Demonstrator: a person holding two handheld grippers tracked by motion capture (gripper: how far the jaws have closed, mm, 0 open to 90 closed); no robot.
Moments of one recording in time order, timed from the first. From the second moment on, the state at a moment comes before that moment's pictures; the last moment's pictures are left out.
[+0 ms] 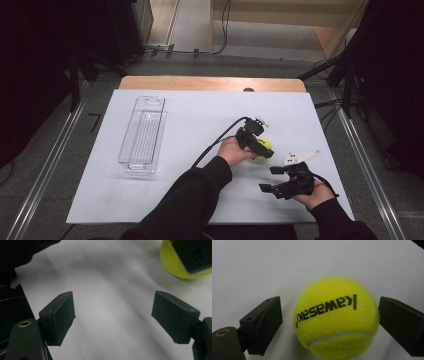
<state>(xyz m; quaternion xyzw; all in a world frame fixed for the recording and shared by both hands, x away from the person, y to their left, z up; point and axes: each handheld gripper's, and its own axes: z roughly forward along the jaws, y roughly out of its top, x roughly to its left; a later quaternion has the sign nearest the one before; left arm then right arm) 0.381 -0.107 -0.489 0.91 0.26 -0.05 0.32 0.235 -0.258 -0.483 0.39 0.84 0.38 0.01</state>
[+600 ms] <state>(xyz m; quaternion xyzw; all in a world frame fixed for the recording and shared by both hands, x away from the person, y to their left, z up) 0.377 -0.108 -0.496 0.92 0.23 -0.05 0.31 0.235 -0.259 -0.483 0.39 0.84 0.38 0.01</state>
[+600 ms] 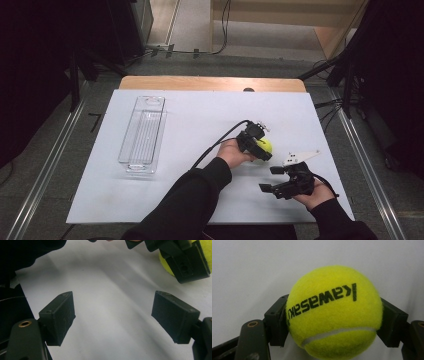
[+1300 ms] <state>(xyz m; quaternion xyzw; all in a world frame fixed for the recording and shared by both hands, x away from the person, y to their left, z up) 0.380 -0.093 -0.472 0.91 0.24 -0.06 0.33 0.234 -0.259 -0.482 0.39 0.84 0.39 0.01</state>
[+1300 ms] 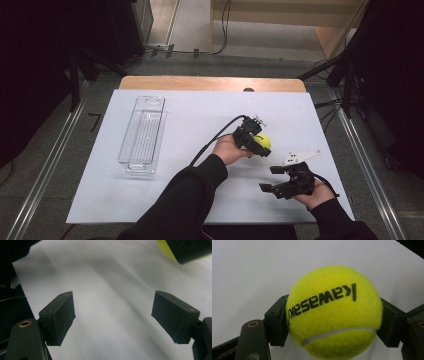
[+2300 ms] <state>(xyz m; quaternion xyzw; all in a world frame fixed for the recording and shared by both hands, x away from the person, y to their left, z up) 0.367 -0.043 -0.445 0.91 0.24 -0.07 0.33 0.237 -0.259 -0.484 0.39 0.84 0.38 0.01</state>
